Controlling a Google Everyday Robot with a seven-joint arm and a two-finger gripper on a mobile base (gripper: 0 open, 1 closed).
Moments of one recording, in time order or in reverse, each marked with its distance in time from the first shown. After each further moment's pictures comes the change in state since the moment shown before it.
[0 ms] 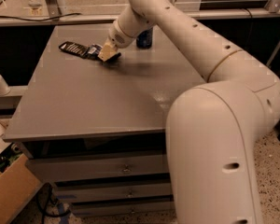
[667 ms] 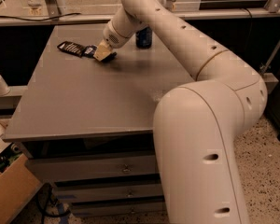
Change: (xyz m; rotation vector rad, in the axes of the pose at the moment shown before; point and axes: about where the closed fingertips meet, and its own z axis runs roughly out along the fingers) arm -0.010 -0.005 0.027 -0.008 0.010 0.025
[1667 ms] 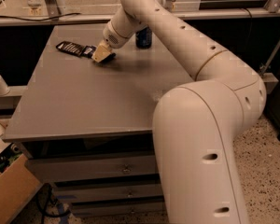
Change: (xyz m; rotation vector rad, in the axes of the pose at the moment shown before) arm -0.001 0.000 0.000 -0.001 0.000 0.001
